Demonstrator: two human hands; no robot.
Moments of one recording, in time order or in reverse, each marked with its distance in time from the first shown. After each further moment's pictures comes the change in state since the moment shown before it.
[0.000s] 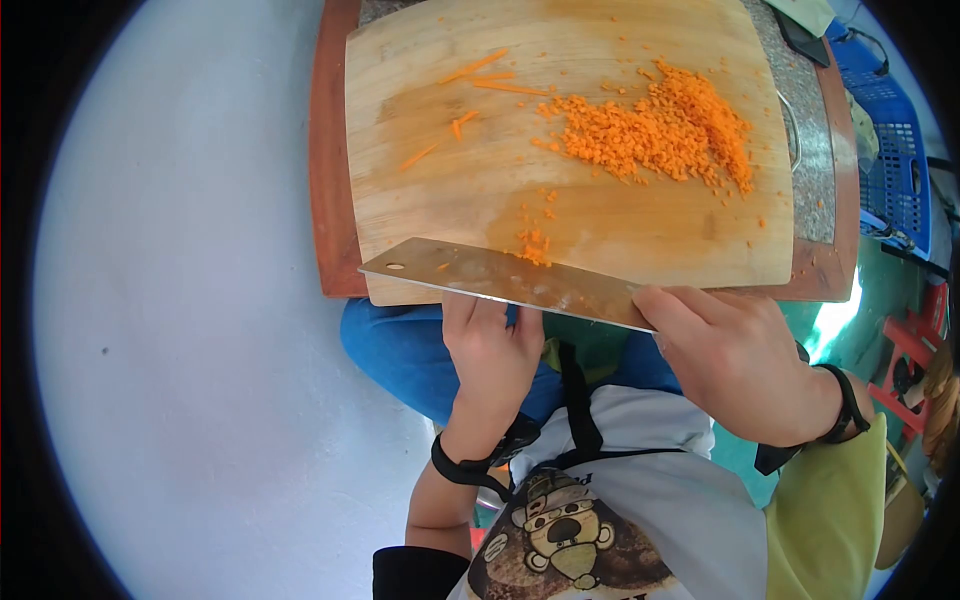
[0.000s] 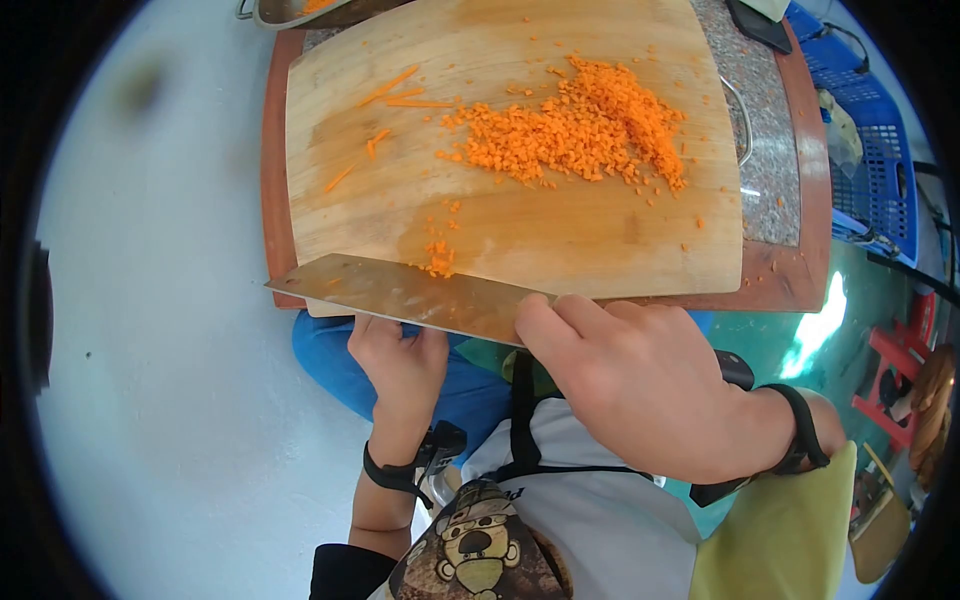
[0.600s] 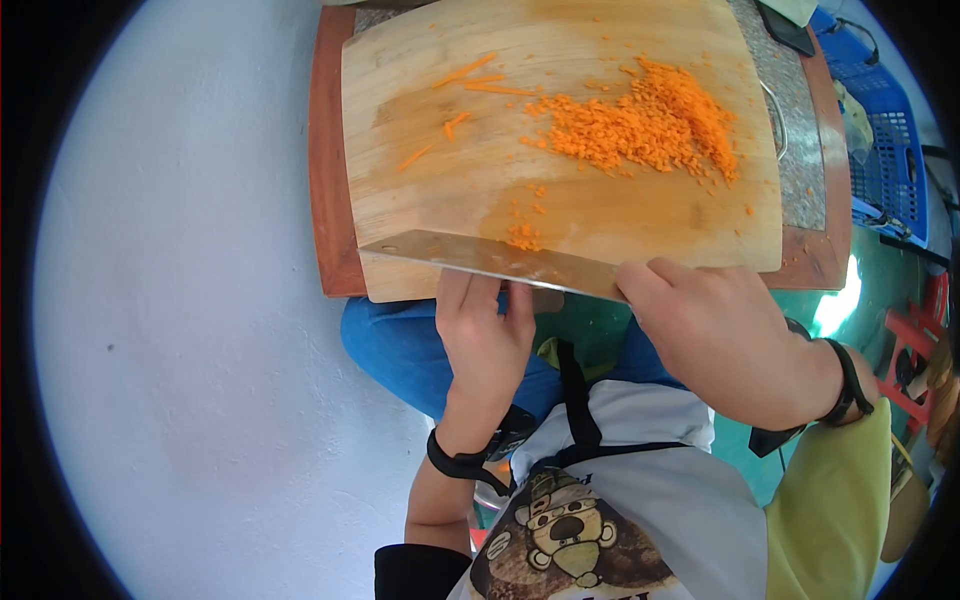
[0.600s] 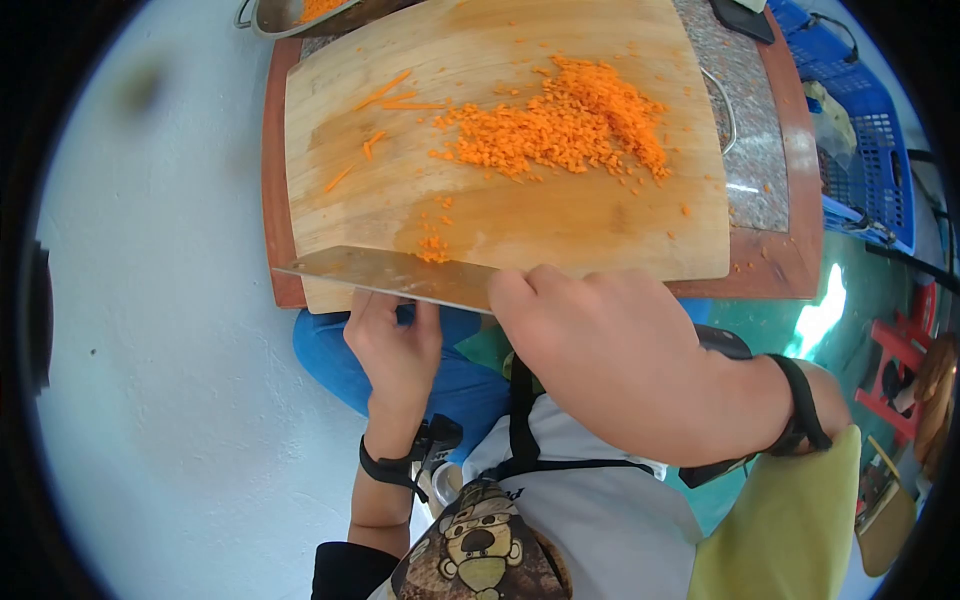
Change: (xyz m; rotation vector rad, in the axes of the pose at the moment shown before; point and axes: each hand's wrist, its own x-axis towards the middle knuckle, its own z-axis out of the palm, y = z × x) left_hand 0.012 0.006 -0.002 0.007 0.051 0.104; right_hand 0.012 -0.005 -0.009 -0.022 -0.162 0.101
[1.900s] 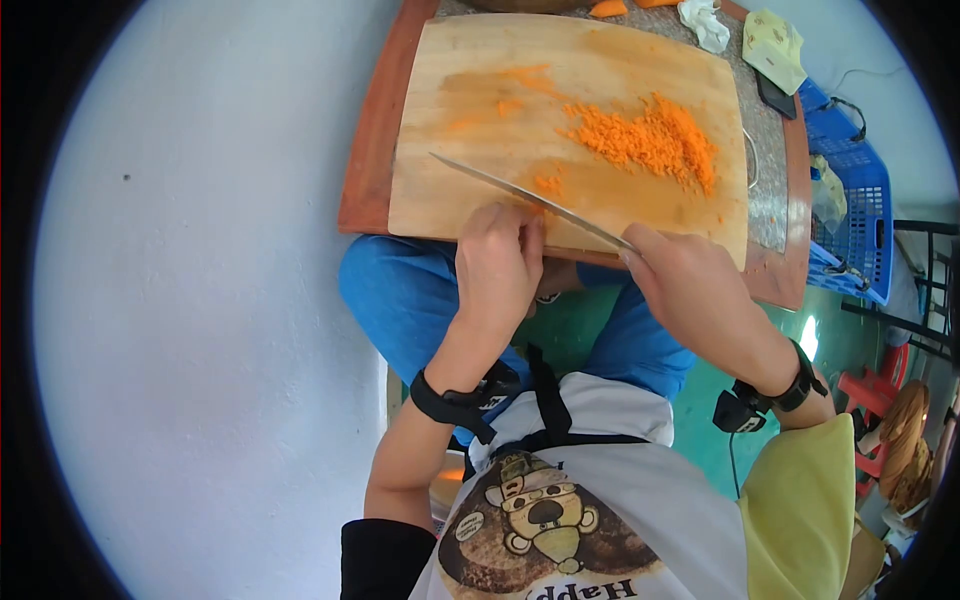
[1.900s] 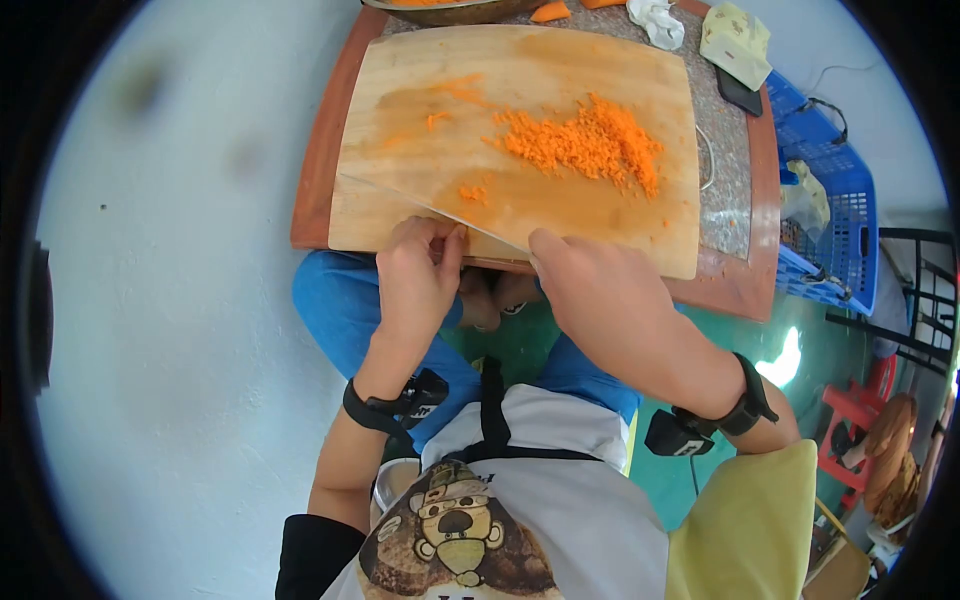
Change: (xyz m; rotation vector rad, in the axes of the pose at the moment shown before) left_hand -0.005 -0.004 0.008 -0.100 0.063 -0.083; right_hand -0.009 -0.011 0.009 -0.054 0.129 0.021
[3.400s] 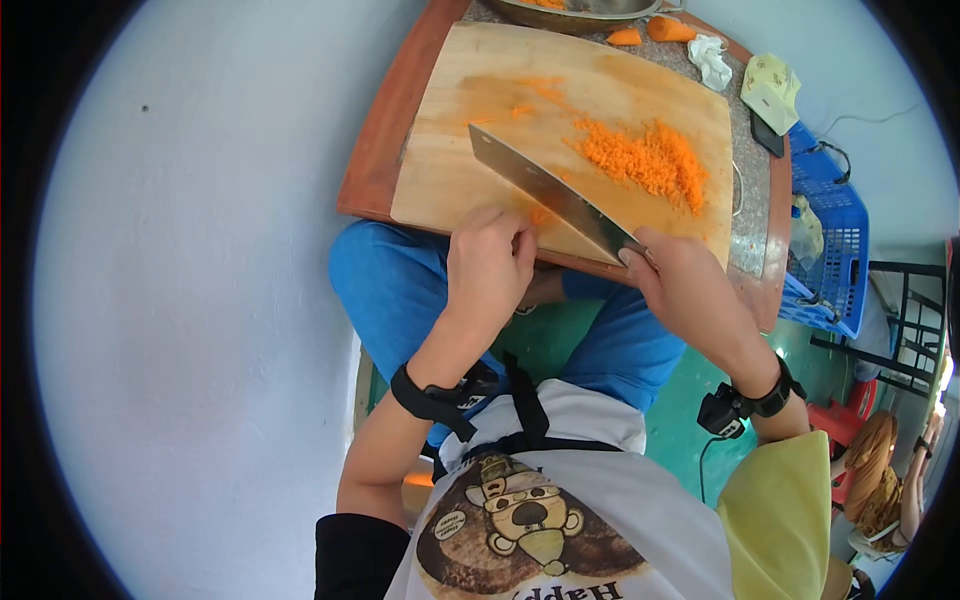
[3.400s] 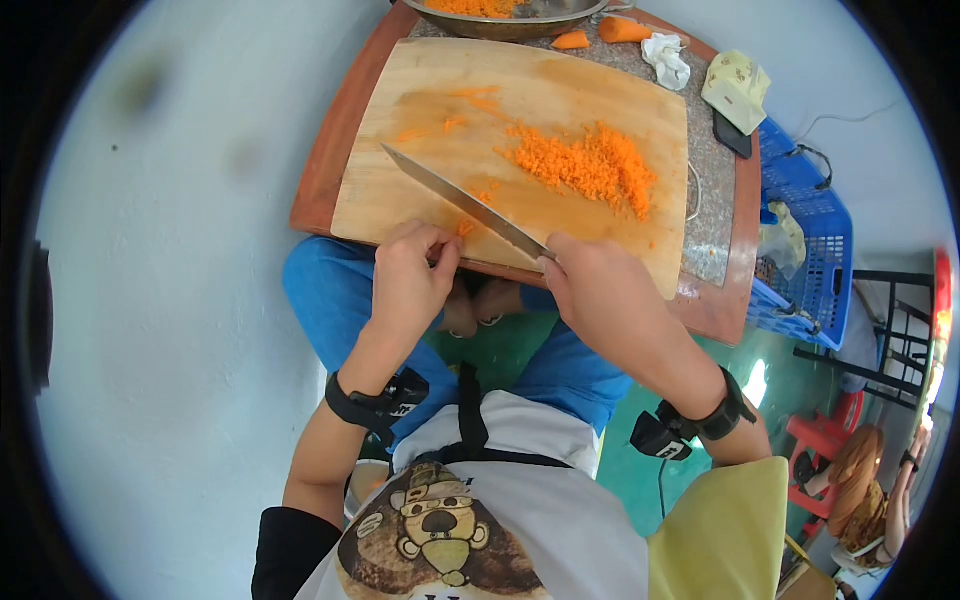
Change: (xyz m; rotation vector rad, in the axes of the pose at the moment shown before) left_hand -0.002 -0.001 -0.010 -0.016 -0.024 -0.056; right_hand 0.004 0.002 -0.005 0.064 -0.014 0.077
